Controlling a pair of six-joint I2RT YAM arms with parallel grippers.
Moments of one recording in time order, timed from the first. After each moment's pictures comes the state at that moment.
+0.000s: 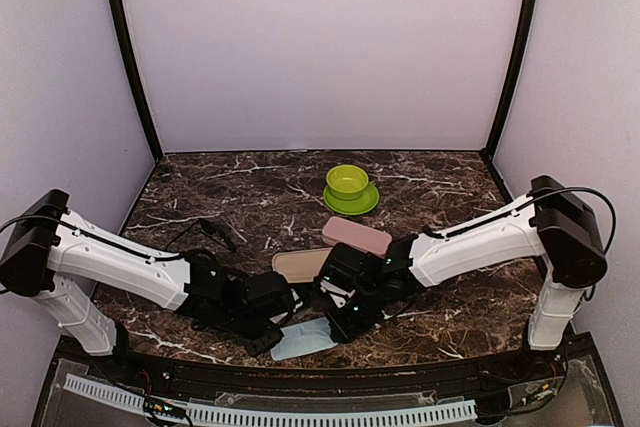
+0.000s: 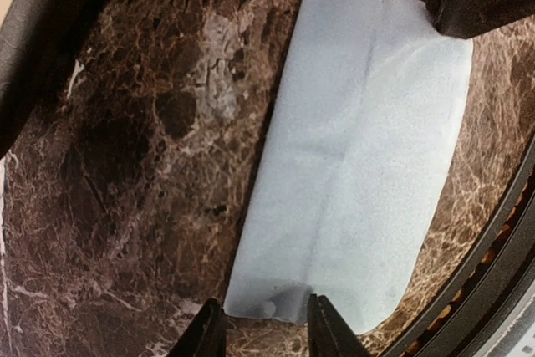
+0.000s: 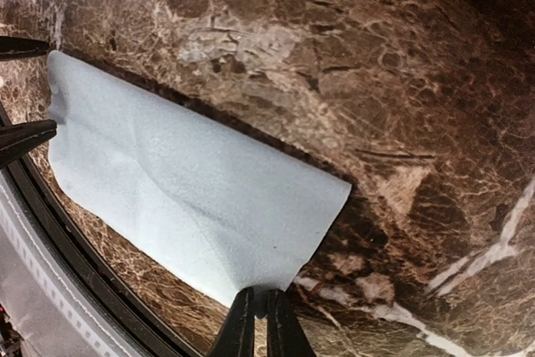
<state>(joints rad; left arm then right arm) -1.29 1.56 0.84 -0.54 -0.16 -0.29 1.21 1.83 1.09 -0.47 -0.22 0.58</state>
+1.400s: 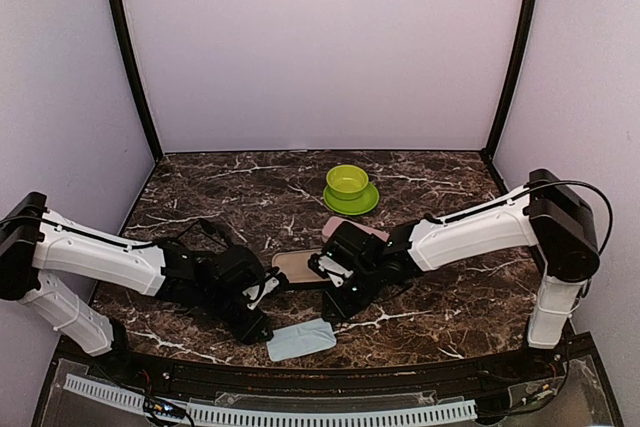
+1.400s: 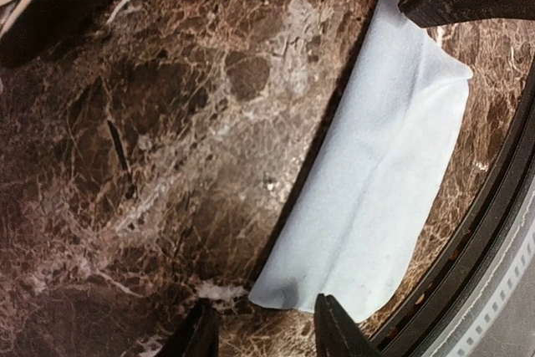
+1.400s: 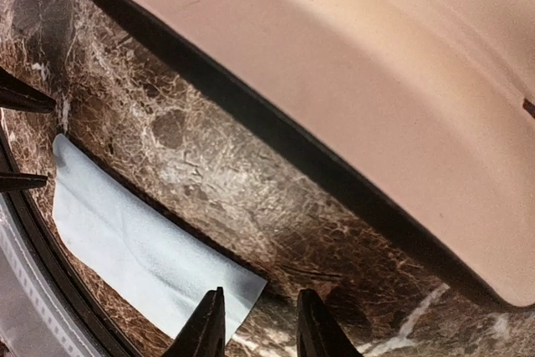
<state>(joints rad) -1.09 1.44 0.69 -0.42 0.12 -0.39 1.12 1.85 1.12 -0.40 -0.20 0.45</state>
